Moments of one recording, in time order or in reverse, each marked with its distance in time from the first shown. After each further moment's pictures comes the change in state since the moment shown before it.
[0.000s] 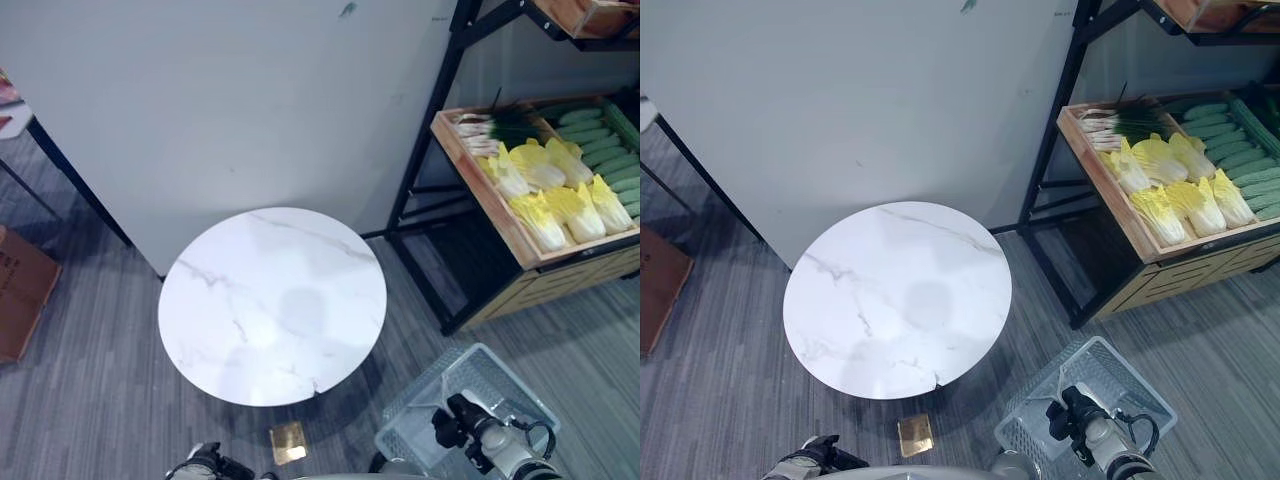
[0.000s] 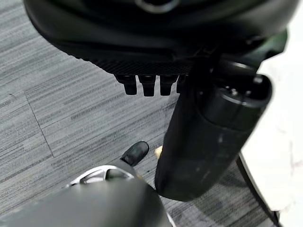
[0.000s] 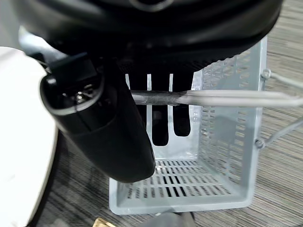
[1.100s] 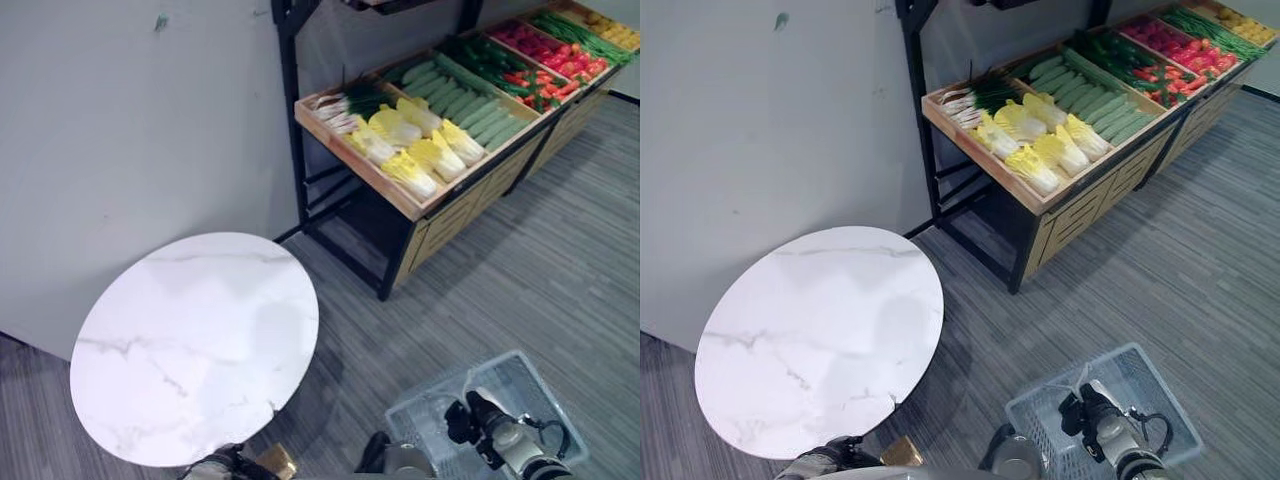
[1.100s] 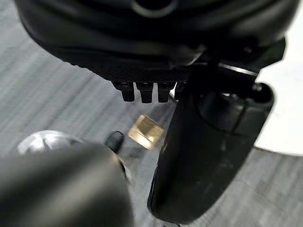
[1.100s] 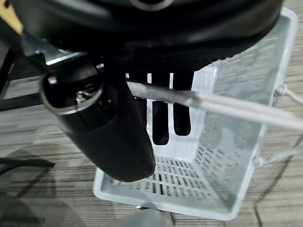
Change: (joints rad) left arm 0.000 -0.083 -0.010 -0.034 0.017 0.017 -0.024; right arm 0.012 -0.048 -0.040 0.009 0.011 0.014 -0.001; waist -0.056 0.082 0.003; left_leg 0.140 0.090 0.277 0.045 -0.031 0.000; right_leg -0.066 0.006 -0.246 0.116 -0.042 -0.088
